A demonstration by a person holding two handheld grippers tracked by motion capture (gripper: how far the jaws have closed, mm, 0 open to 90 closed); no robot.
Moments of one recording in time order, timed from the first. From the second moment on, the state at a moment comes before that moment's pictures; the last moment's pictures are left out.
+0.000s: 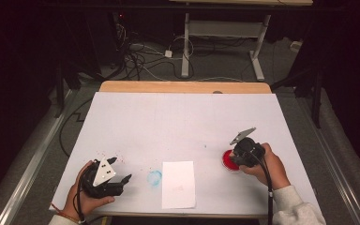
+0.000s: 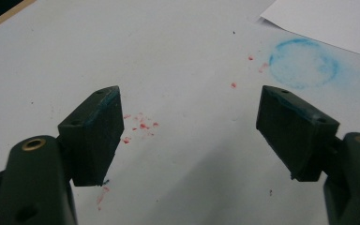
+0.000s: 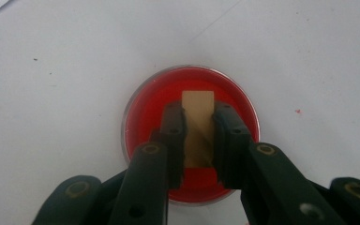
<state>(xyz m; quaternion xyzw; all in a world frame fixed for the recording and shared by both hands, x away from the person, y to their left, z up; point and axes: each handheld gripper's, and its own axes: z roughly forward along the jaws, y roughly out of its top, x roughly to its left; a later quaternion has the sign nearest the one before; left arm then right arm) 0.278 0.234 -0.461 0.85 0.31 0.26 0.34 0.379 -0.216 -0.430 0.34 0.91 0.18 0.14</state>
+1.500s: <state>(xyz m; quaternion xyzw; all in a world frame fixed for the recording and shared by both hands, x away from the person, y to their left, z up) 0.279 0.235 -0.462 0.85 0.31 0.26 0.33 0.341 -0.197 -0.374 0.27 0.90 0.29 0.19</state>
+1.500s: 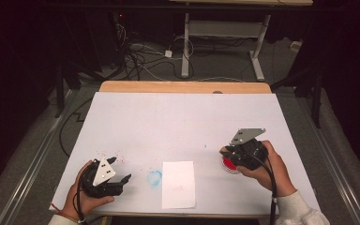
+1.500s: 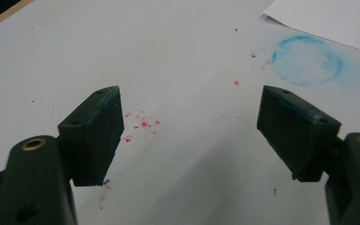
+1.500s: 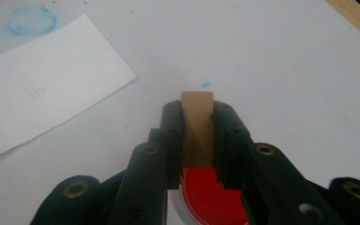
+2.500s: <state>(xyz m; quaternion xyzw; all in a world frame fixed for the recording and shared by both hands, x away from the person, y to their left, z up) 0.278 0.242 -0.466 0.85 0.32 0.25 0.34 0.338 -0.147 -0.367 0.21 0.91 0.31 0.17</state>
